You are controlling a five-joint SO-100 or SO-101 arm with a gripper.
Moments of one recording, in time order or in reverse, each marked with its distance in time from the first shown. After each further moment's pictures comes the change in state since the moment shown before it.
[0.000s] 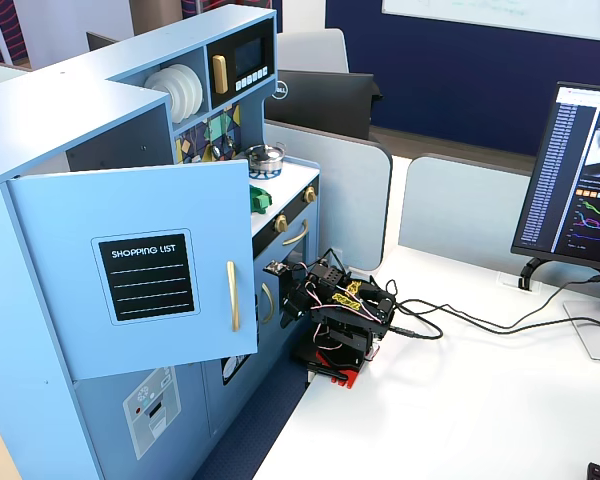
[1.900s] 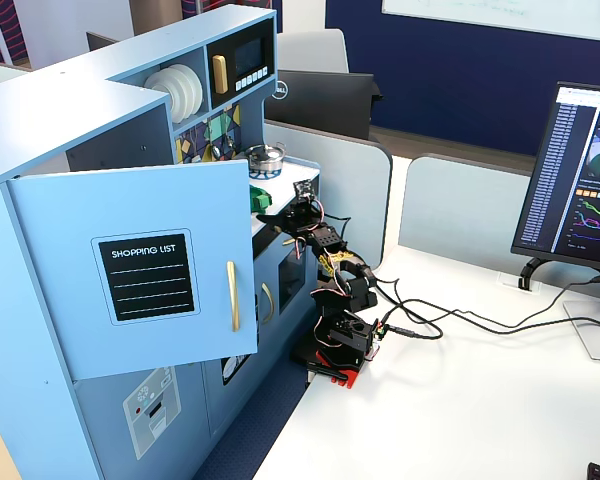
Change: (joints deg) arm 38.6 -33.6 -28.3 -71.2 -6.6
